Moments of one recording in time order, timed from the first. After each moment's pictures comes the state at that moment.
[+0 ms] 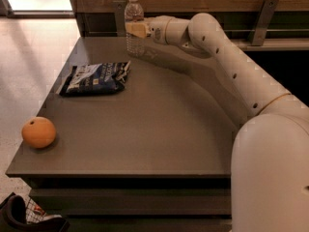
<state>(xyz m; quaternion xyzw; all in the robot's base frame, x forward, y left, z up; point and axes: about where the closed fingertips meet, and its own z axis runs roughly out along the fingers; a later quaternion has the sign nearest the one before) 0.853 0.045 0.913 -0.30 0.67 0.33 0.59</state>
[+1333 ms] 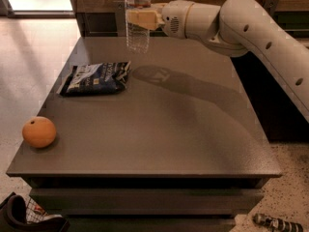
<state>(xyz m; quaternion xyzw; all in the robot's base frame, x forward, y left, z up) 0.714 0.024 1.006 -0.34 0.64 0.36 0.59</state>
